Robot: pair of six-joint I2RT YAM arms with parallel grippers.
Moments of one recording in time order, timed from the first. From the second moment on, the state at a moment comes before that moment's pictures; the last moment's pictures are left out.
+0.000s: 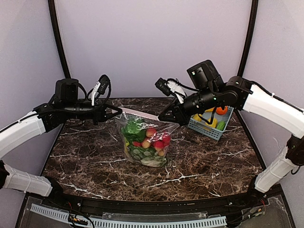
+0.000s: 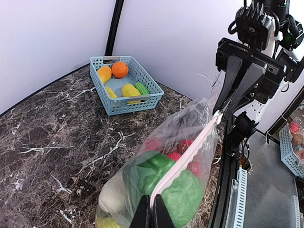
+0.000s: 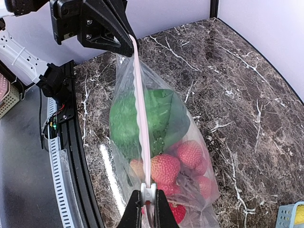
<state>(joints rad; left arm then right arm) -0.54 1.14 1.01 -0.23 0.61 -0.09 0.93 1.49 1.56 -0.73 -0.33 -0.05</state>
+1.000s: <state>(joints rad) -0.34 1.12 1.00 -0.25 0.61 -0.14 0.91 1.46 1.51 -0.72 -0.31 -0.05</state>
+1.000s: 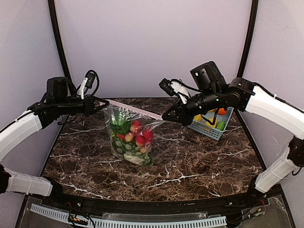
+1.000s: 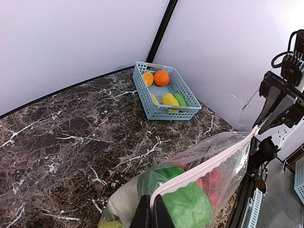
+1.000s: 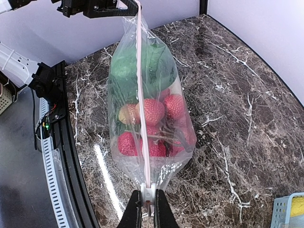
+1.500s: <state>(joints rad) -0.32 1.13 1.00 -0.24 0.63 -0.15 0.89 1.47 1.49 -0.67 -0.27 0.02</state>
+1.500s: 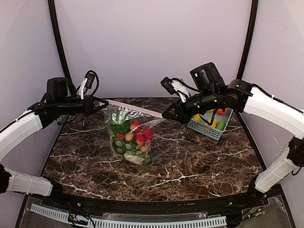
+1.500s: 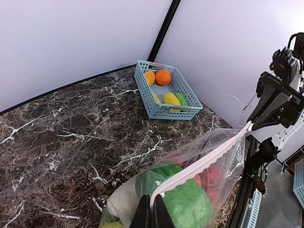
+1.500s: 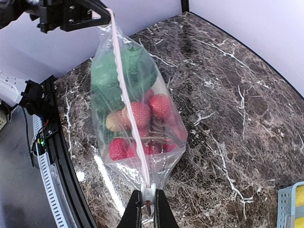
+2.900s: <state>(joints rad) -0.22 1.11 0.99 -0.41 0.20 -0.12 0.49 1.53 1.14 -0.33 -0.23 0.25</state>
